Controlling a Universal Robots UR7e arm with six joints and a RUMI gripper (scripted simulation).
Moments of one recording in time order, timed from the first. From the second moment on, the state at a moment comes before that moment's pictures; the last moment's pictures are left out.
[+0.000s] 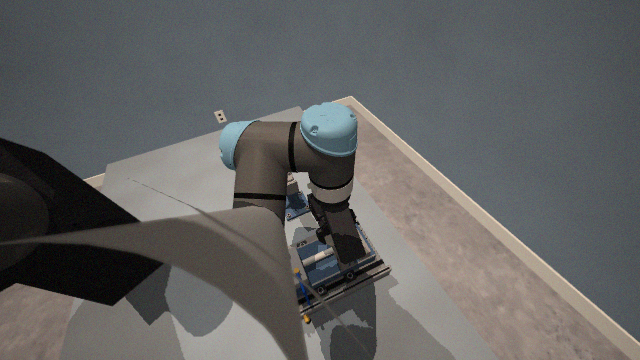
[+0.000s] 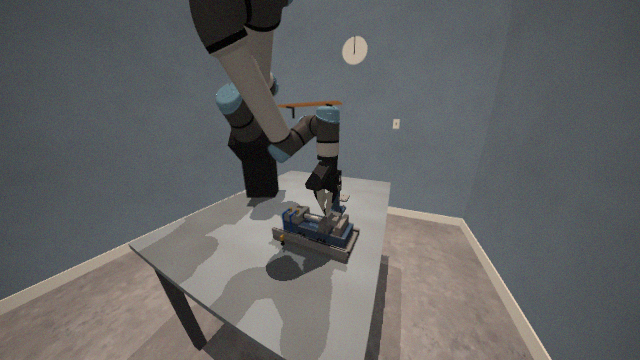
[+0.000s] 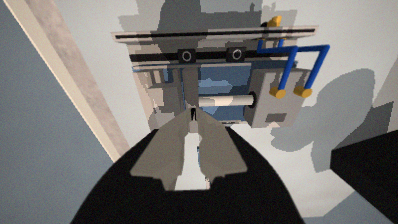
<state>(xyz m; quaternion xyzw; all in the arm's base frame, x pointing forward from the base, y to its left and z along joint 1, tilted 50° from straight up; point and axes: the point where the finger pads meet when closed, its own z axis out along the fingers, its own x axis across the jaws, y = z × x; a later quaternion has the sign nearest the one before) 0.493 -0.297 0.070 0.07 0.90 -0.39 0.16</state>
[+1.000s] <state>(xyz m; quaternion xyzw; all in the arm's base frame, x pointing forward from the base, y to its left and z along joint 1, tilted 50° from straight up) 0.495 -0.298 0.071 0.08 0.90 -0.39 0.16</state>
